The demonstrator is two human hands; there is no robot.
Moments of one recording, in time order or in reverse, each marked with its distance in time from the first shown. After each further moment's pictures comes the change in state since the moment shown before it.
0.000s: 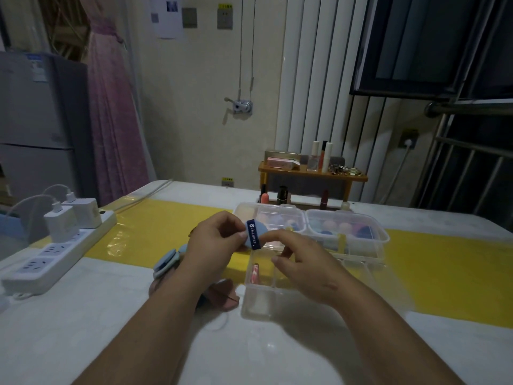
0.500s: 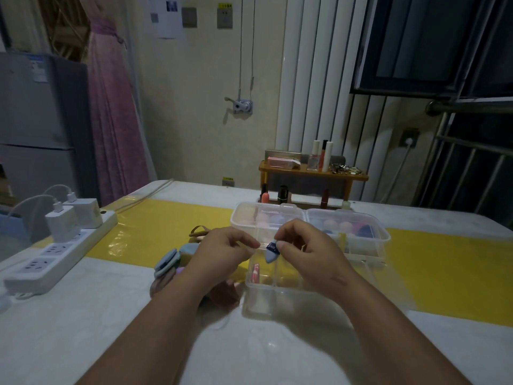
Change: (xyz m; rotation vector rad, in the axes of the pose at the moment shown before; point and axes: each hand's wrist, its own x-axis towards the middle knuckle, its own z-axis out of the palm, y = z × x) left_hand -0.005 0.001 0.002 0.257 -0.170 -0.121; right_hand 0.000 0.004 -0.001 0.215 0.213 -0.020
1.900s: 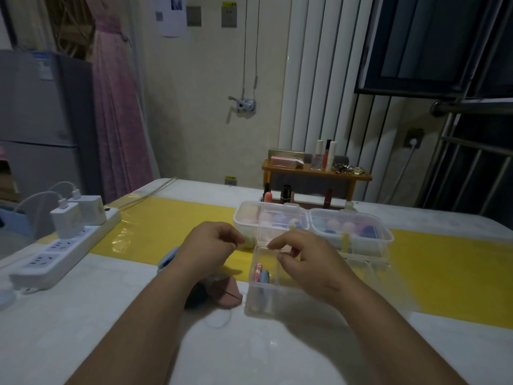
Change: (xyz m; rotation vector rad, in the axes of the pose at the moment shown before) left_hand 0.004 -0.003 -0.023 0.196 0.030 0.029; right_hand 0.001 0.001 0.002 -0.283 -0.101 -0.026
